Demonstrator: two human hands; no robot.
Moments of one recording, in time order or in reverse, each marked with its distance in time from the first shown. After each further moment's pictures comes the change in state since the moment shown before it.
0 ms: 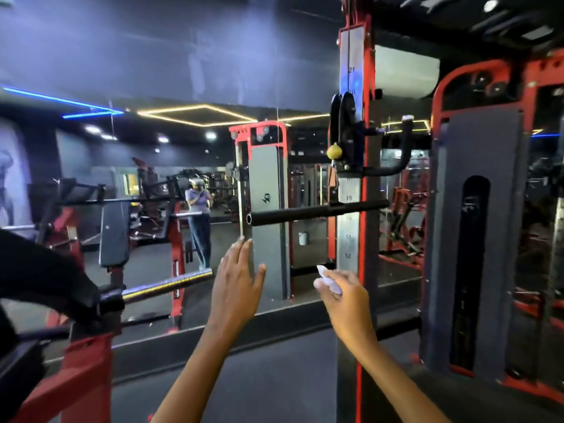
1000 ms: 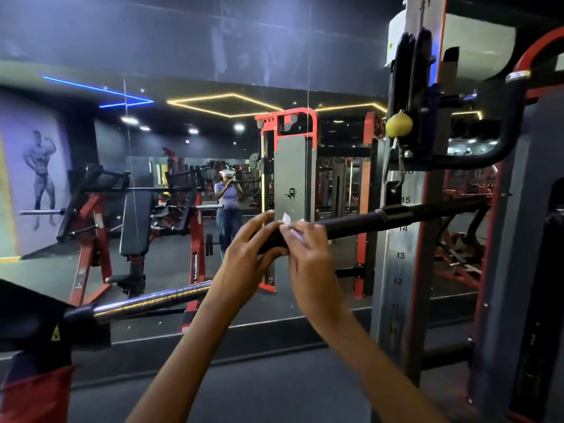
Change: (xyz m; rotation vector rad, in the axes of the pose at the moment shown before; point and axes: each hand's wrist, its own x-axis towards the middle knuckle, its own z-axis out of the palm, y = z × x) left_hand 0.157 -0.090 0.110 -0.148 0.169 0.376; right_hand 0.155 0.050 0.168 -0.269 0.151 -0.595
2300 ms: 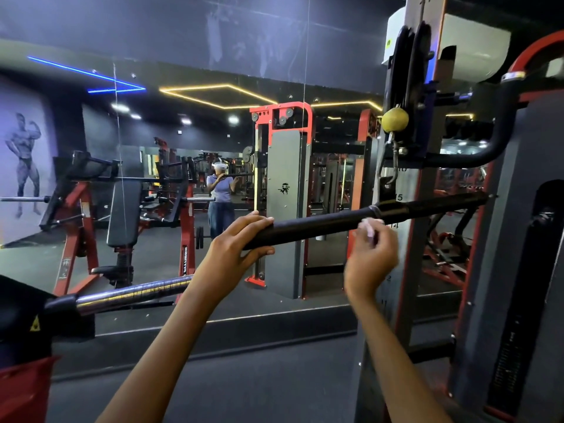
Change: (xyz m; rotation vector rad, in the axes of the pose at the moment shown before) left_hand -0.006 -0.015 -0.002 -0.016 -0.048 0.069; right_hand -0.005 0.088 -0.002 0.236 0.440 0.726
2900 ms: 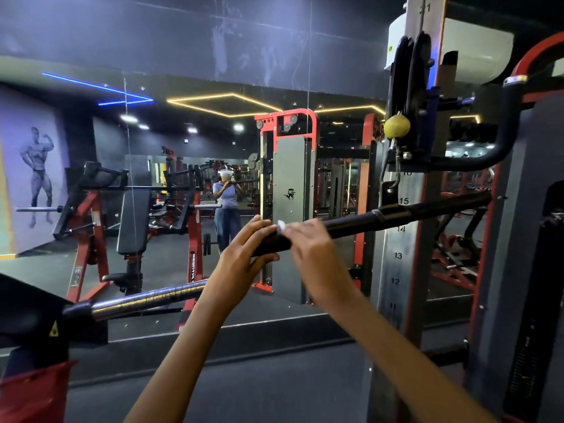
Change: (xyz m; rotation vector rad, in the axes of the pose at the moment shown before) left_hand -0.005 -0.002 0.001 -0.020 -0.016 -0.058; right_hand -0.032 -0.062 0.011 -0.329 -0.650 -0.889
